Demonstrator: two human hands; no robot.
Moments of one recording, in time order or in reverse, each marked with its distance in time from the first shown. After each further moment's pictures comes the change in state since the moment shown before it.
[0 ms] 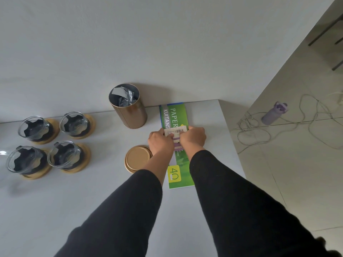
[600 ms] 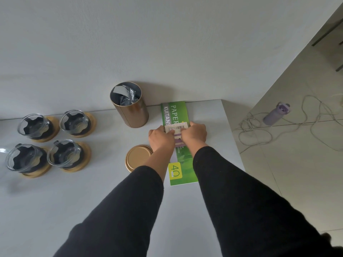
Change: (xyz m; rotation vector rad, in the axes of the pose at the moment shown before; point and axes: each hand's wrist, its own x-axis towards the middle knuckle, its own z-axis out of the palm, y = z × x) left_hand 0.007 0.006 -0.004 -0.053 0.010 -0.049; right_hand 0.007 -0.007 -0.004 -0.049 -0.047 -0.041
